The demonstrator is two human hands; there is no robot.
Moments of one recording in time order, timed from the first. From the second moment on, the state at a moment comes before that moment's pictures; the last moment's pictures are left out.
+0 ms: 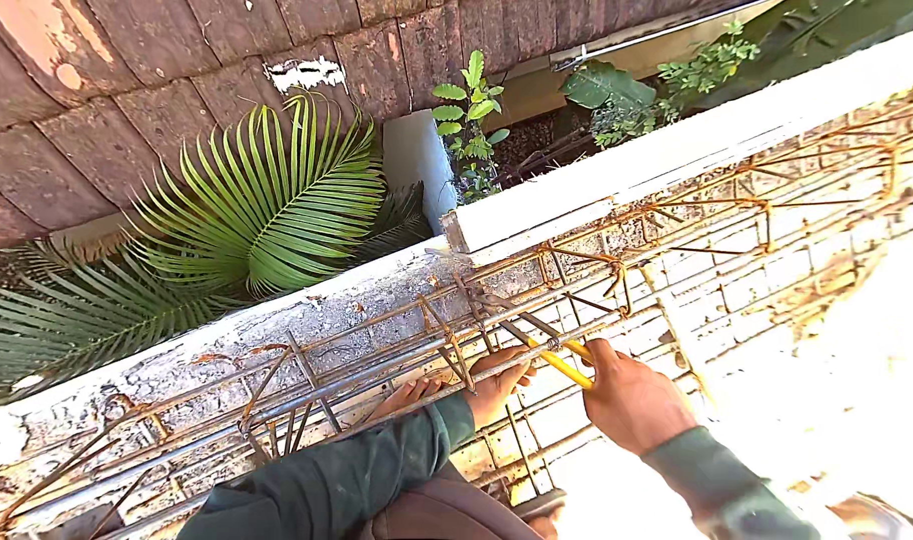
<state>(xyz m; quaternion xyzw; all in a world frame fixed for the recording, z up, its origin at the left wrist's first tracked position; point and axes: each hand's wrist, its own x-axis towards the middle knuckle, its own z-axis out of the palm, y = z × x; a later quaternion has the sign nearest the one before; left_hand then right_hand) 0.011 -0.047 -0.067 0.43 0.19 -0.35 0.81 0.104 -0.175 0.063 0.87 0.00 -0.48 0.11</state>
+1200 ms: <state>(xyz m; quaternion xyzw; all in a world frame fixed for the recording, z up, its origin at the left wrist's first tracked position) 0.073 -0.102 -0.040 0.35 0.35 -0.29 0.82 0.092 -0.234 -0.013 0.99 0.13 0.04 0.02</state>
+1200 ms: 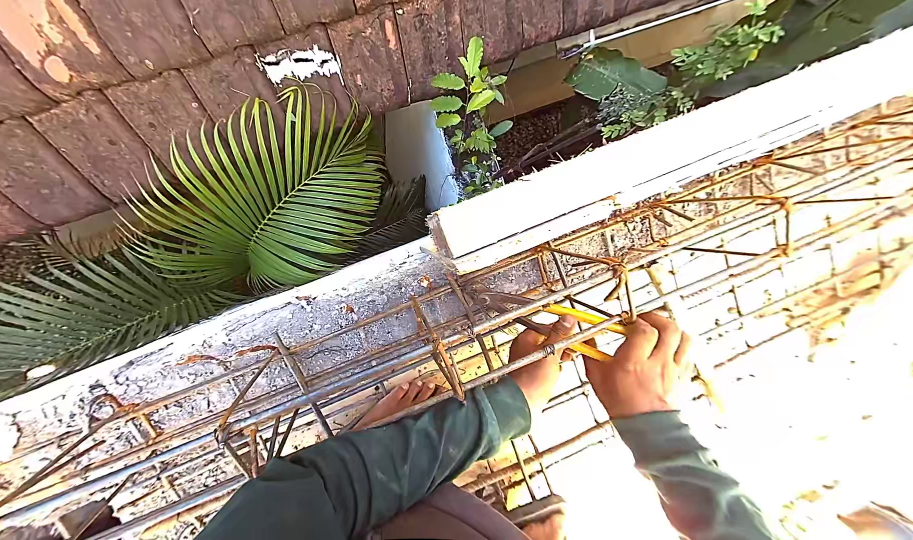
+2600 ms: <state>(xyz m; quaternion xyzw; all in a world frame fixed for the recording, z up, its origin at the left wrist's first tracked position) 0.051 -0.084 -0.035 0.37 0.37 -0.31 0.79 0.091 -0.219 -0.009 0.80 -0.32 -0.22 -0.46</state>
